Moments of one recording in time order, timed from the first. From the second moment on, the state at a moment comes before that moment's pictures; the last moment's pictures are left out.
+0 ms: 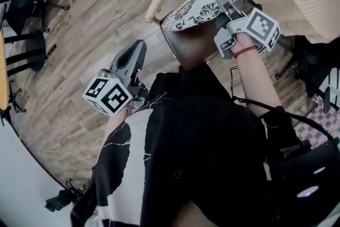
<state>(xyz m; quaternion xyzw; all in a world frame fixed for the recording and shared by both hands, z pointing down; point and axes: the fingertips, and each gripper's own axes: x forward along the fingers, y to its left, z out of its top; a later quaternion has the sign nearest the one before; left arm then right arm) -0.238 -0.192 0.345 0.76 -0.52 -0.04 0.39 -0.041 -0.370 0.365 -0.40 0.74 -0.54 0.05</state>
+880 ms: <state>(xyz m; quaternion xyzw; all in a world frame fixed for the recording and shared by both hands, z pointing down) -0.234 -0.173 0.359 0.74 -0.53 -0.03 0.41 -0.006 -0.313 0.464 -0.42 0.66 -0.62 0.02</state>
